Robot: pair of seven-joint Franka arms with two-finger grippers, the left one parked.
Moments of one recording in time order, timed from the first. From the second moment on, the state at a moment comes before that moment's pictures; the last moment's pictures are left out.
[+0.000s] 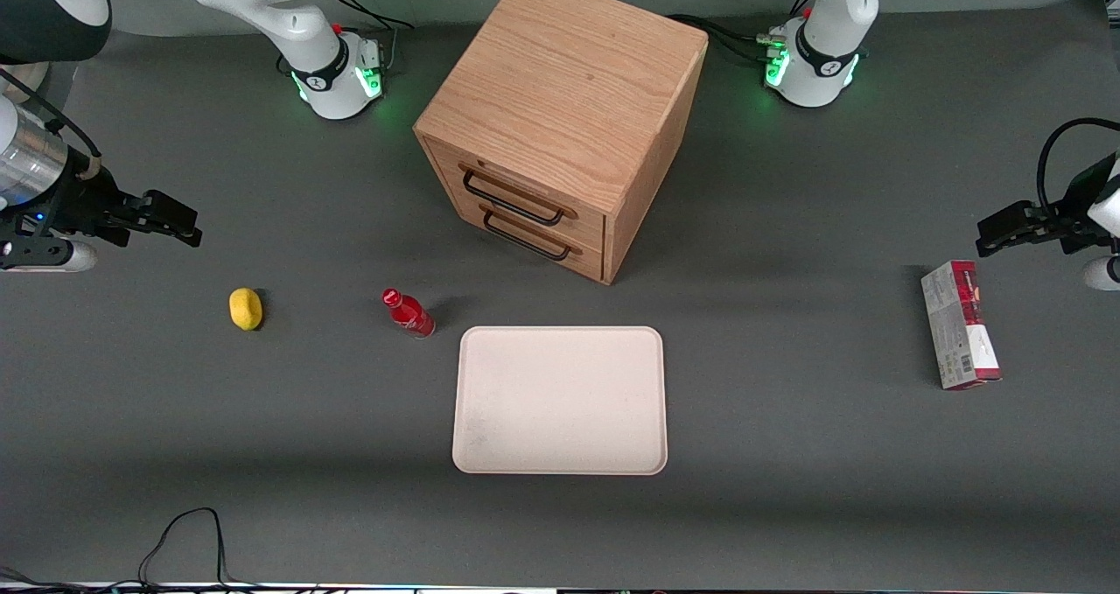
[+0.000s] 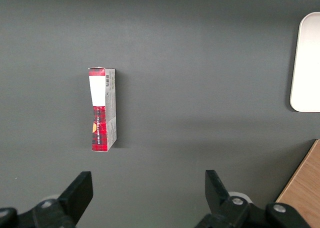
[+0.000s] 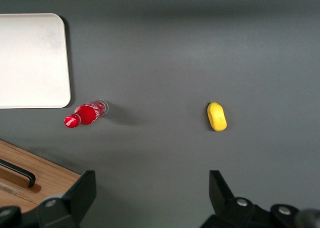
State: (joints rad) arm 0.15 0.03 -0.08 -1.59 0.00 1.60 0.11
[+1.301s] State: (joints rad) arm 0.17 0.18 0.19 -1.96 0.04 2.23 0.33
